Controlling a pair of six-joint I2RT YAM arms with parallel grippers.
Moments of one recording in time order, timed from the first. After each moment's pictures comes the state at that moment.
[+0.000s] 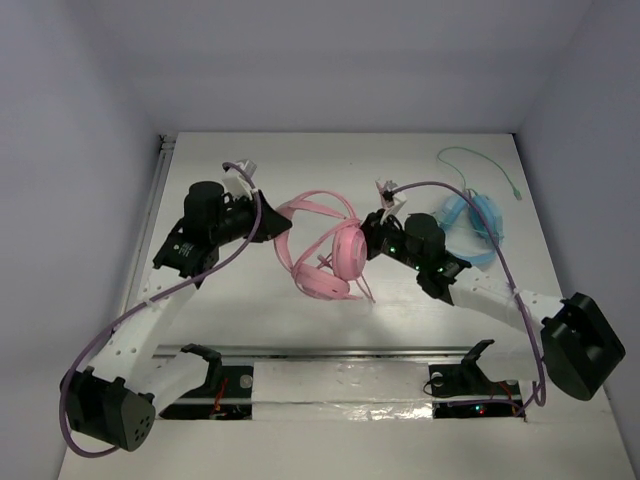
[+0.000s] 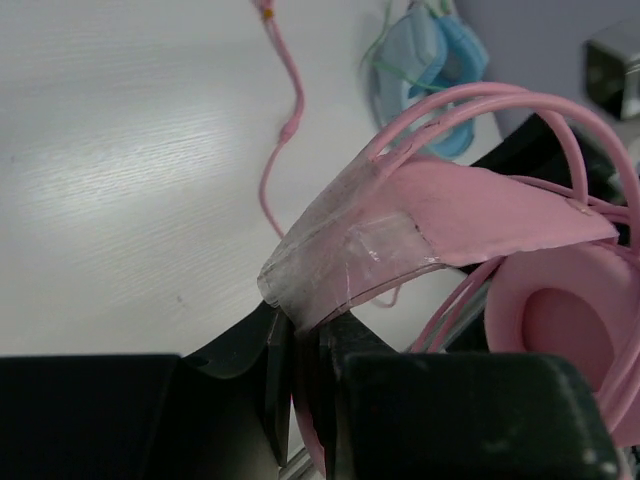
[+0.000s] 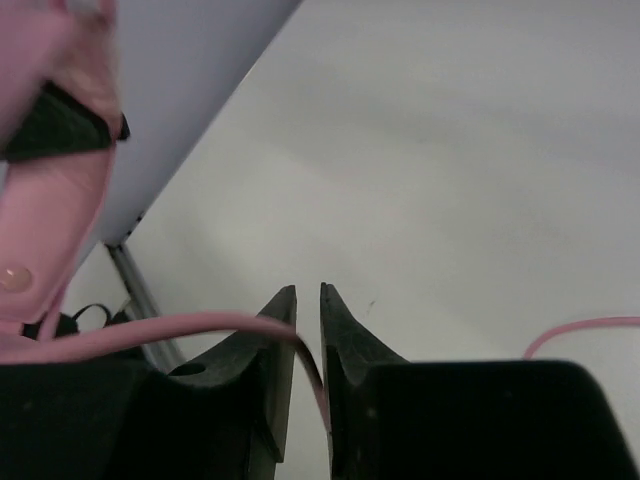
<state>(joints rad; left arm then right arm) -0.33 1.01 0.92 -0.35 0.45 -0.49 0.68 1.24 0.68 0.40 -0.21 0.53</state>
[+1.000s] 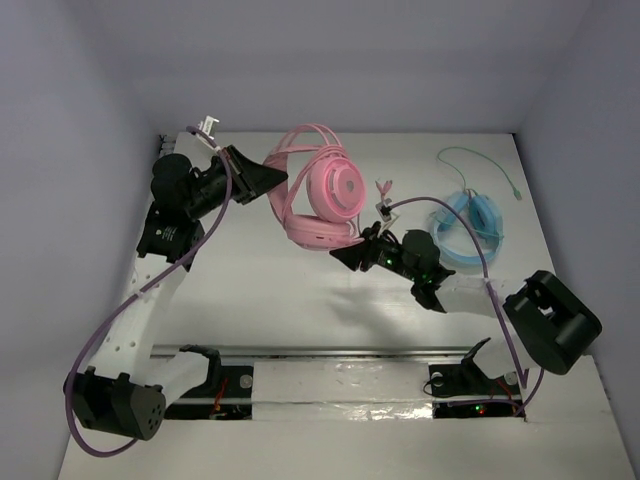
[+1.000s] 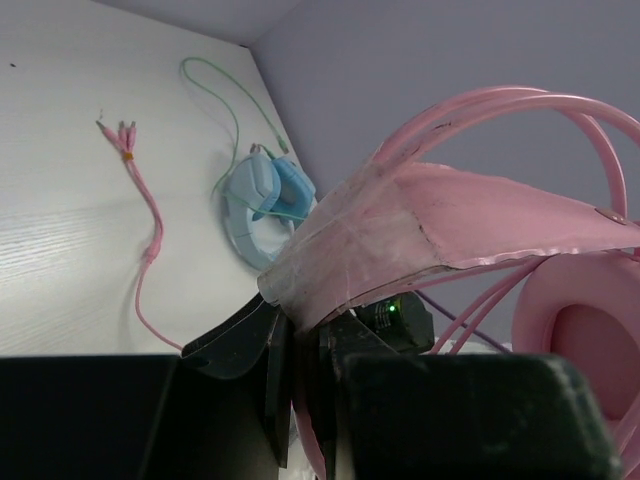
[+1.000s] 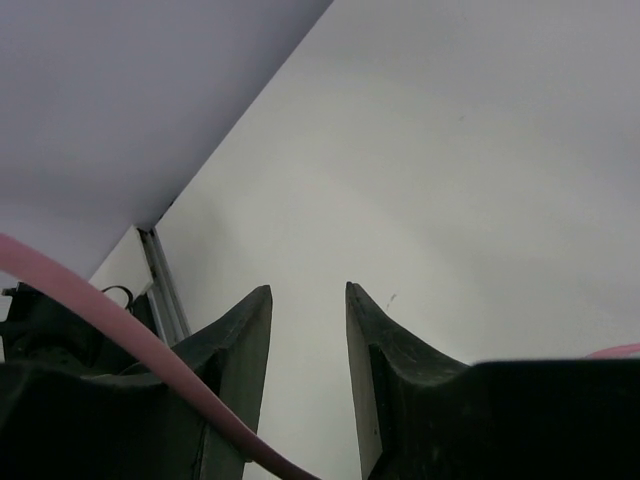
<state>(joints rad) -0.21 1.06 1.10 -0.09 0.64 -0.88 0.68 1.42 0.50 0.85 -0.33 0.62</state>
